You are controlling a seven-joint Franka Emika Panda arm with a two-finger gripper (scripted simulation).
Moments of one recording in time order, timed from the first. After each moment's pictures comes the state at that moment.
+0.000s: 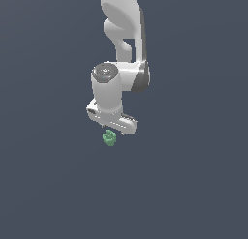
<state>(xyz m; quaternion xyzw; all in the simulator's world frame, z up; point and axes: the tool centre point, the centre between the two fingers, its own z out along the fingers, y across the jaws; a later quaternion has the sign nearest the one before) 0.005 -0.048 0.132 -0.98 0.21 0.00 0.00</state>
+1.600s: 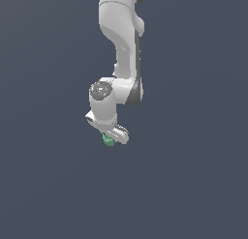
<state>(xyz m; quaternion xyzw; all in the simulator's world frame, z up) 0.003 -0.071 0.069 -0.96 0.28 0.00 0.00</state>
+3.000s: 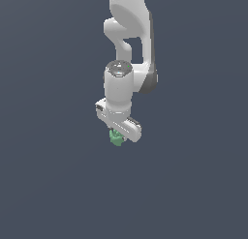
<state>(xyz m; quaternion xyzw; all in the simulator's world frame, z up) 0.030 -0.027 0.141 -0.94 0.33 -0.07 0.00</state>
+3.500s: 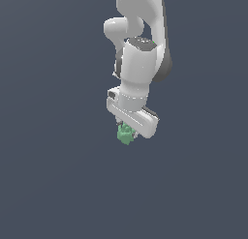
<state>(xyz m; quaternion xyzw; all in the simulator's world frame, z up) 0.051 0.011 0.205 -0.92 0.38 -0.13 -0.01</state>
